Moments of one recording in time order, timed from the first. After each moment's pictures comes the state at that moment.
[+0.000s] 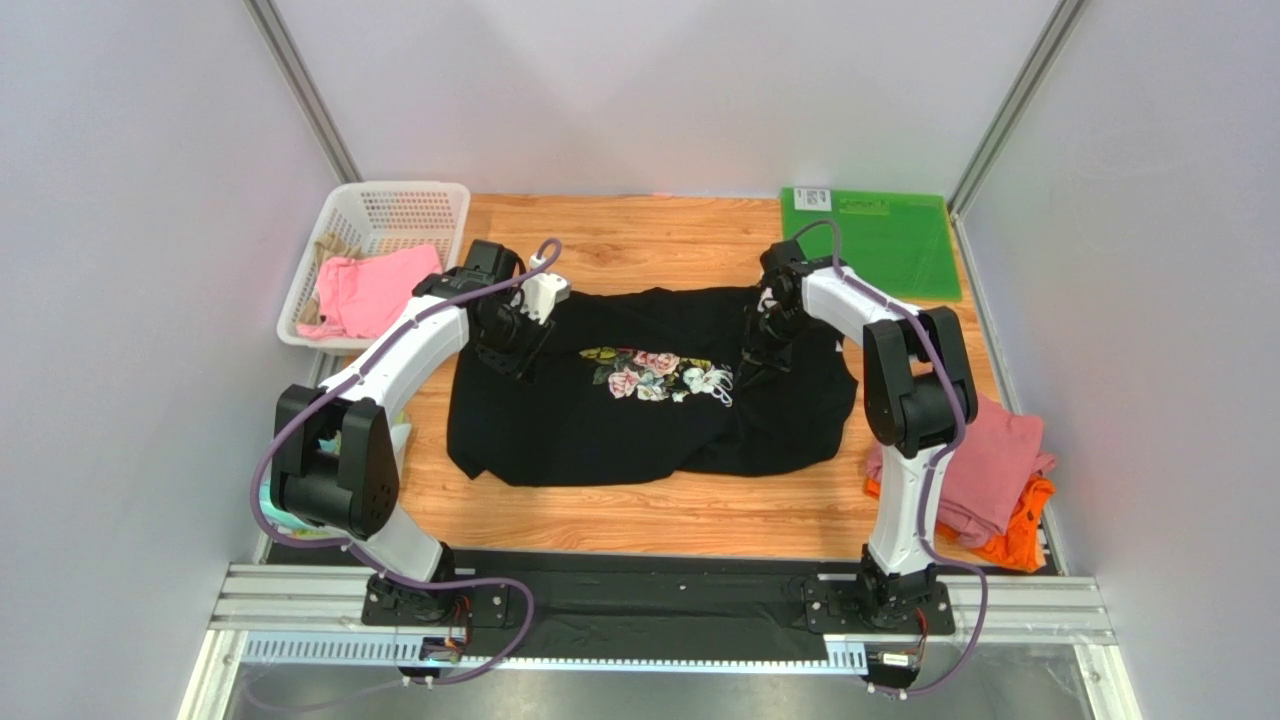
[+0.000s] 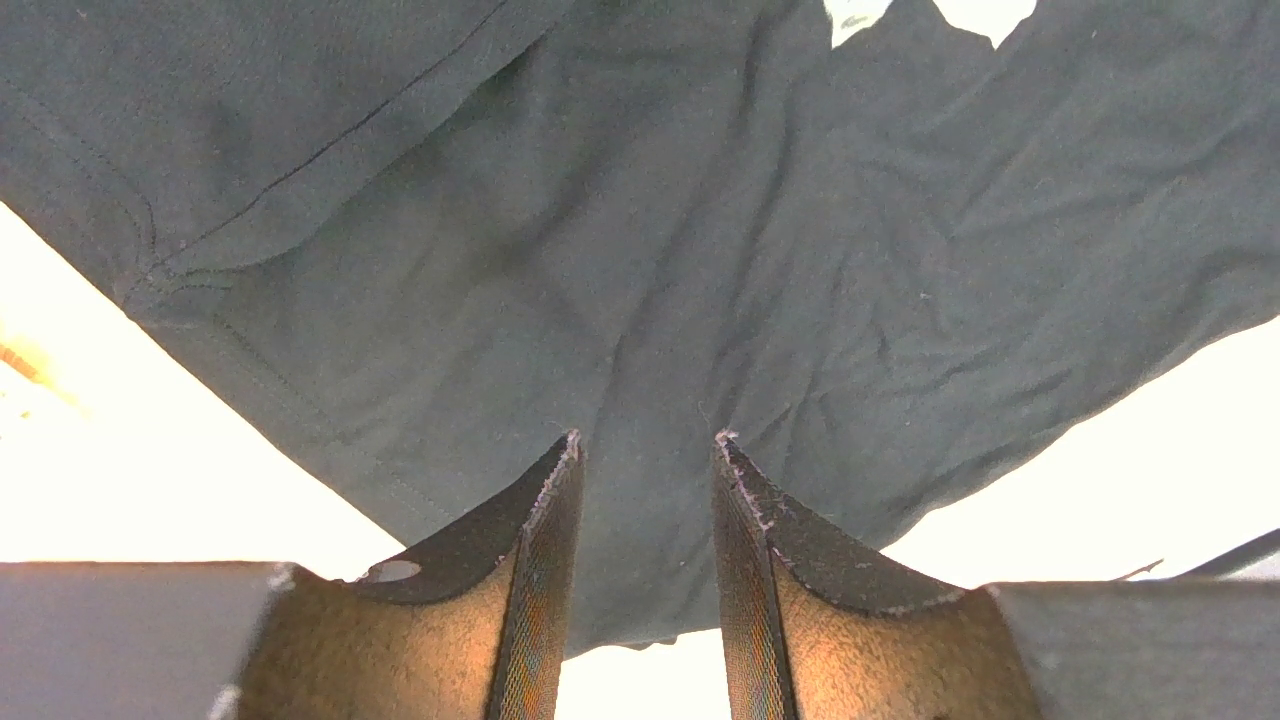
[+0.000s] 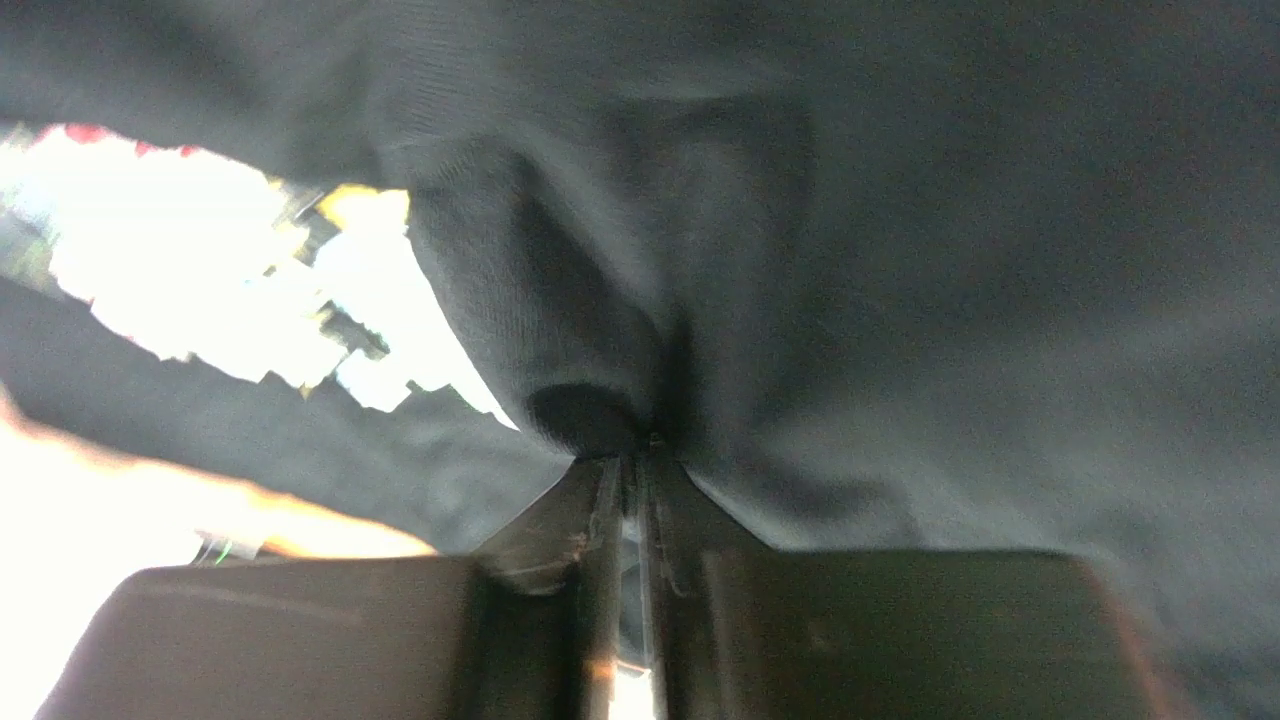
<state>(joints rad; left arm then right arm) -0.26 1.59 1.22 -0.80 0.20 0.33 0.27 2.03 1.47 -0.85 -0.30 0.48</state>
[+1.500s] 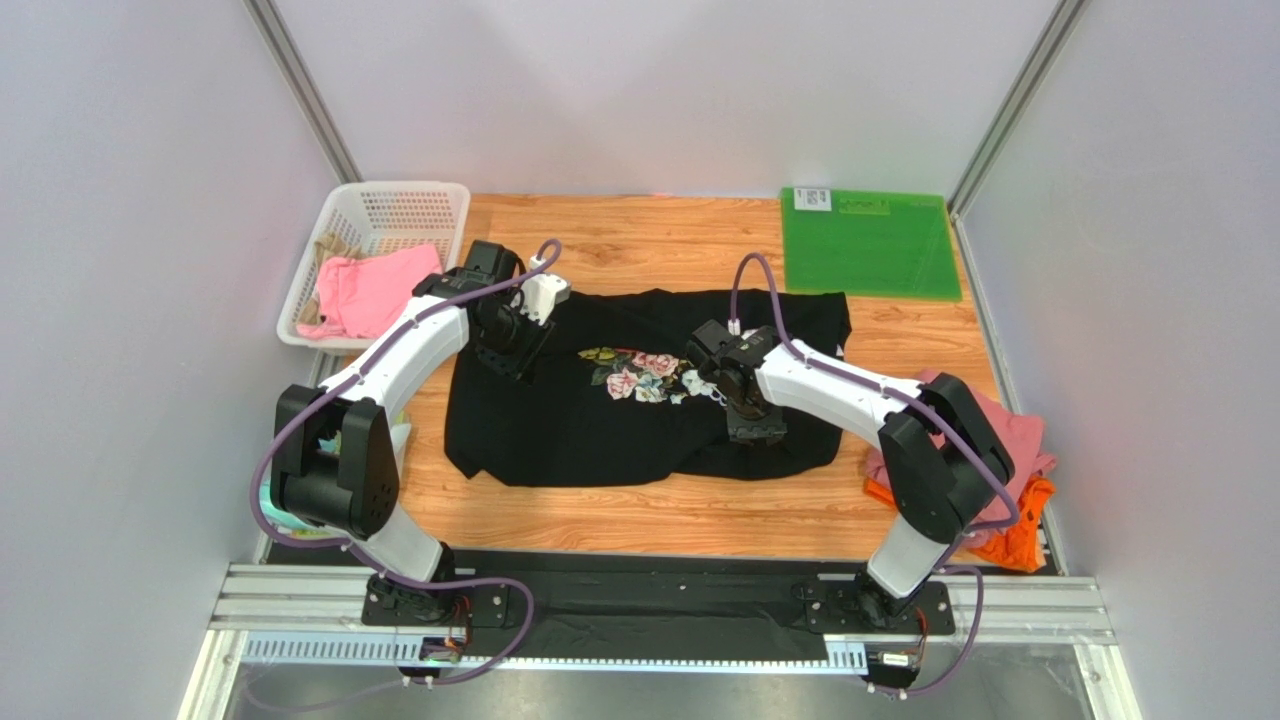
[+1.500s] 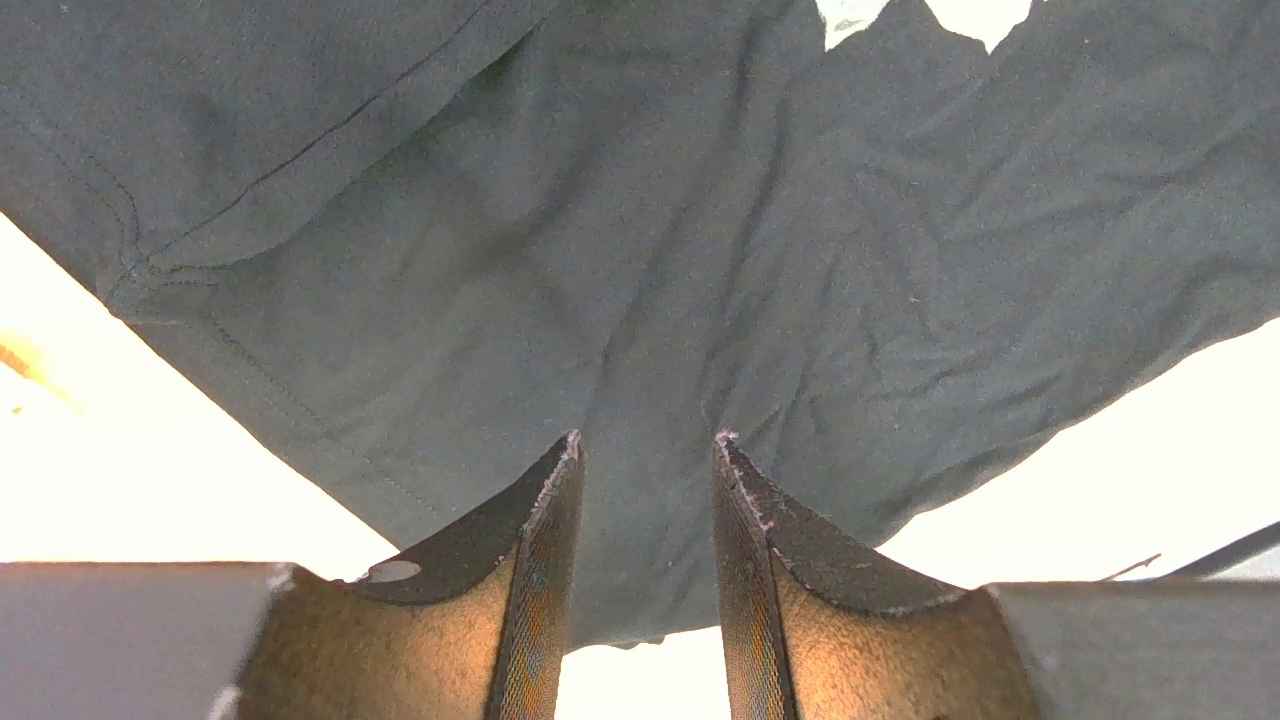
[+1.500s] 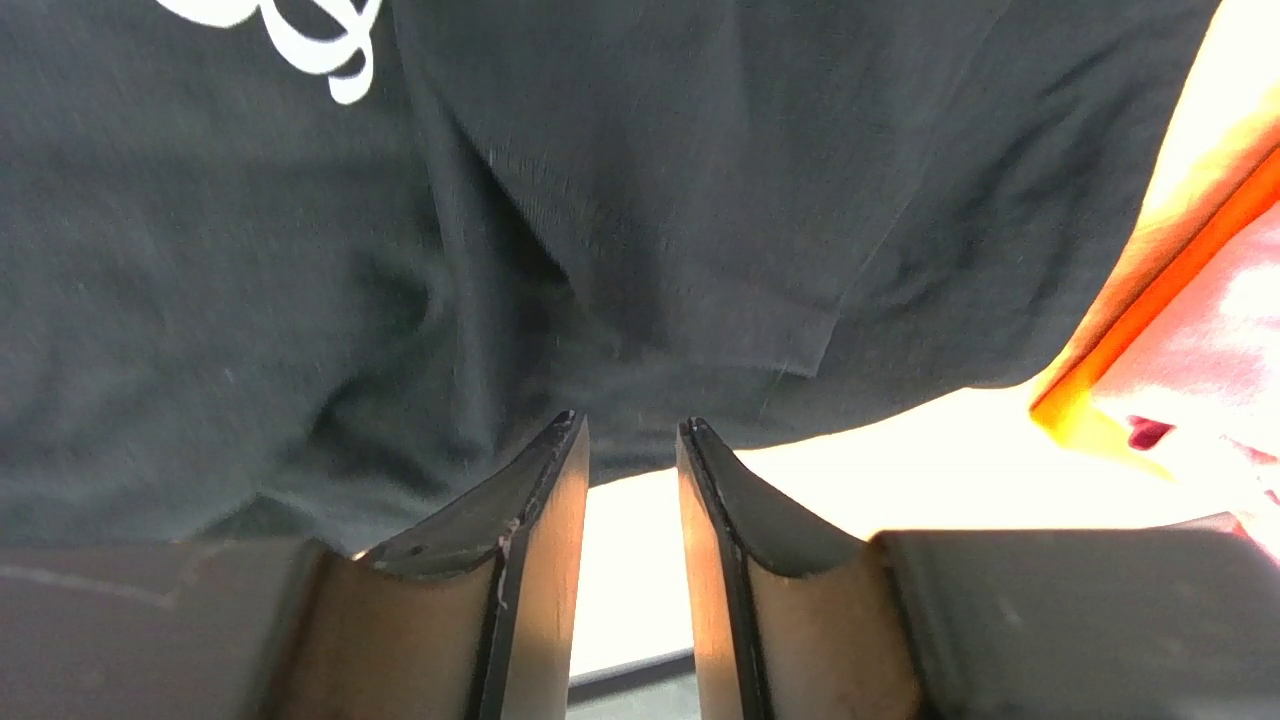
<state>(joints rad) -0.26 1.59 1.22 -0.81 0.20 0.33 0.71 1.68 1.13 -0.95 0.35 0.71</state>
